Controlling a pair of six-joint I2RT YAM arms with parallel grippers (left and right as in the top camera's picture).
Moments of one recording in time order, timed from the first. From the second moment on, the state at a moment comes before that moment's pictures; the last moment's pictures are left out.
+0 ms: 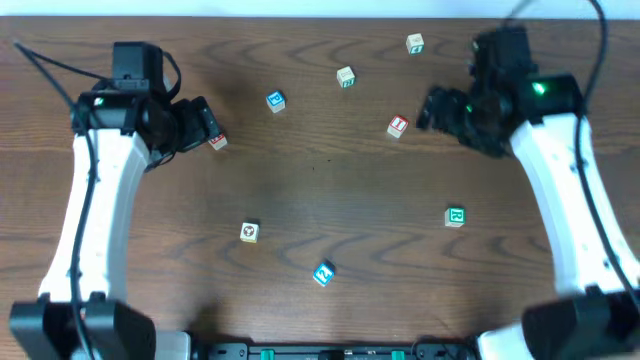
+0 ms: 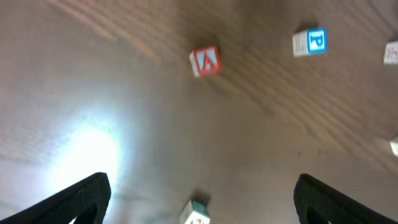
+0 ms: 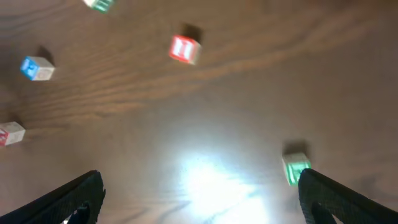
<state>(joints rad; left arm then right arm) 0.00 1.59 1.48 -1.09 0.08 -0.46 0.17 1.68 1.69 -1.20 -0.06 0.52</state>
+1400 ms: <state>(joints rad) -0.03 2.03 1.48 -0.76 0.06 -0.82 0.26 2.02 1.83 -1.35 0.10 0.51</state>
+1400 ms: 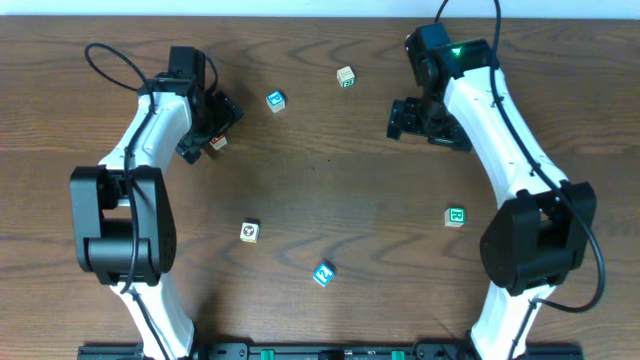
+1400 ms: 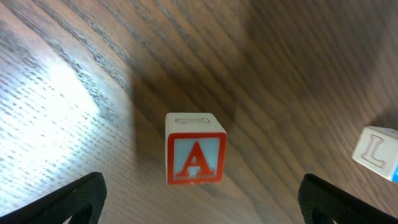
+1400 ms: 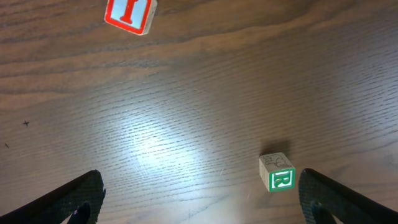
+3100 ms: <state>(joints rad) -0.05 2.12 1.48 -0.69 0.01 -0.83 0.26 2.02 1.83 -1.38 0.13 0.51</state>
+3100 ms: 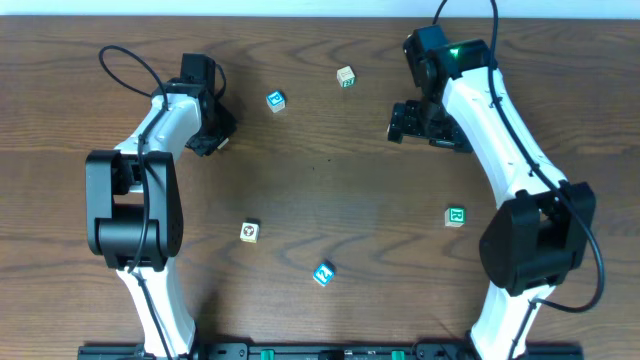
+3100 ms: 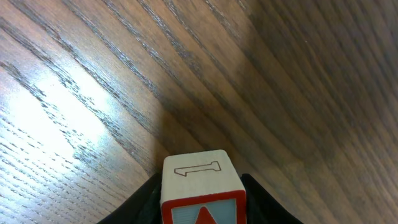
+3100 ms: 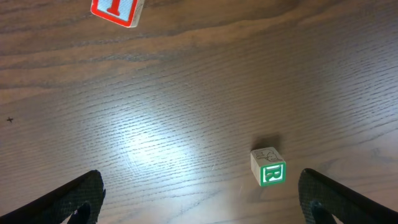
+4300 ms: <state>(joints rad) -0.40 2.12 1.49 -0.71 -0.15 -0.34 0.26 2.02 1.83 -1.40 0.14 0.51</state>
